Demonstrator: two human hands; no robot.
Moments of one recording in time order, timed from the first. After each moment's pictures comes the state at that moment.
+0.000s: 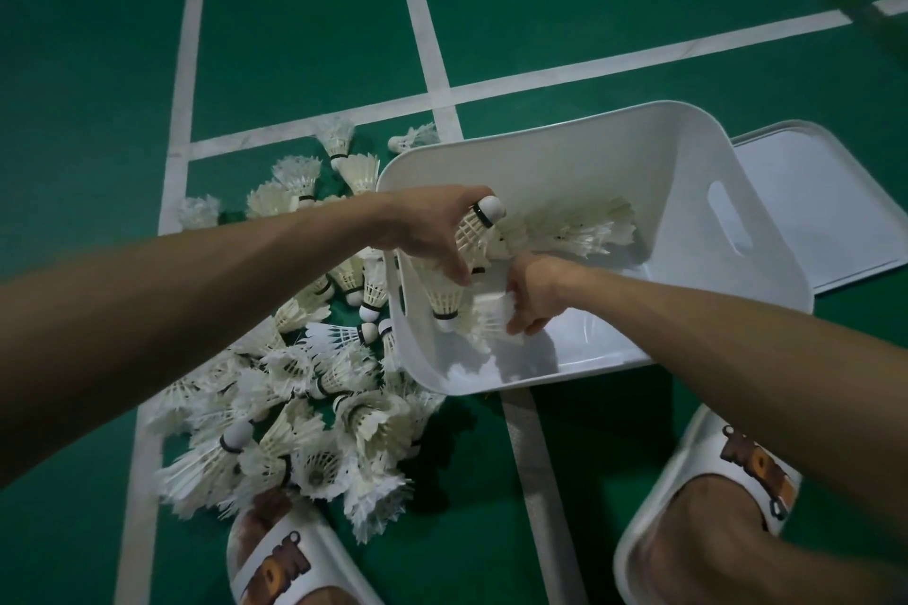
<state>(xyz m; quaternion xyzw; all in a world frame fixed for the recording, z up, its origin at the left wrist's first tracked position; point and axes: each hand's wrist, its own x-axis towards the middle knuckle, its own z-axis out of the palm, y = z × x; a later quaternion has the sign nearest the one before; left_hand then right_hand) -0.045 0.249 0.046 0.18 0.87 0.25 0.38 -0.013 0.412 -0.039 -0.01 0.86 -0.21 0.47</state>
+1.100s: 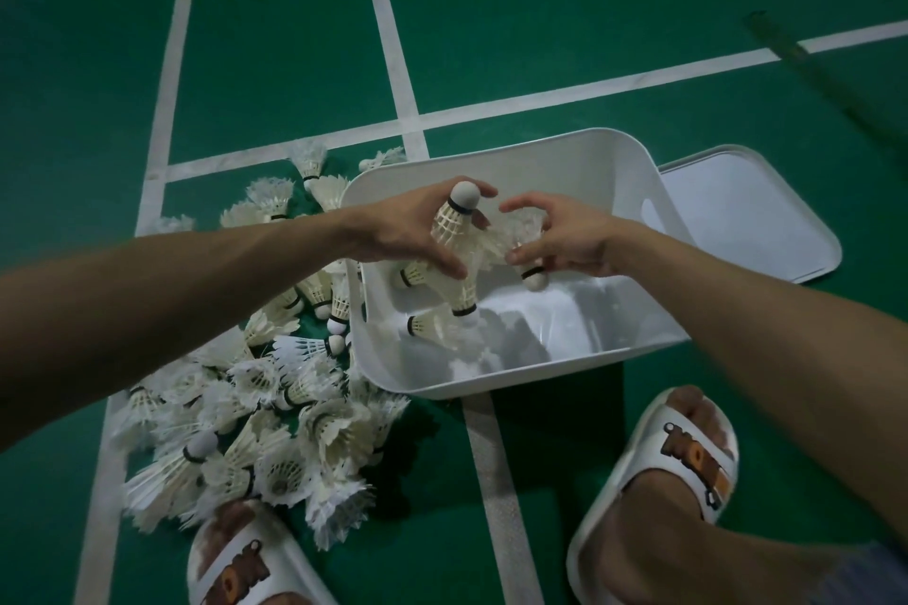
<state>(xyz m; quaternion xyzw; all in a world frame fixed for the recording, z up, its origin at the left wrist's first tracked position) -0.038 0.267 0.057 0.17 0.79 0.45 0.39 -0.020 0.489 0.032 0.04 0.76 -0.55 0.35</state>
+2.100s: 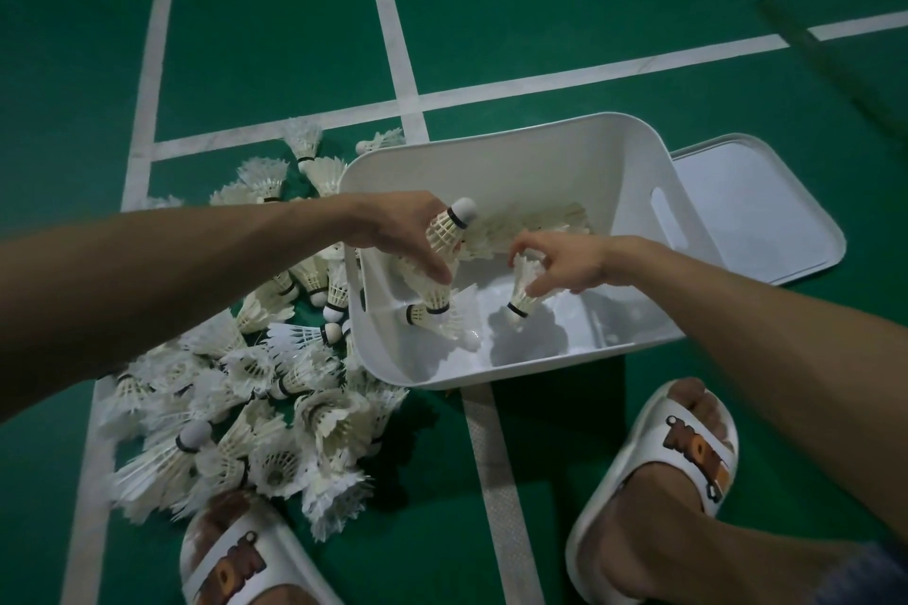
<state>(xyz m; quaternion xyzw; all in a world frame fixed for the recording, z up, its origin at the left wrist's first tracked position) -0.051 0.258 0.032 0.17 0.86 0.25 0.42 -0.012 0.490 0.002 -0.05 0.85 -0.29 0.44</state>
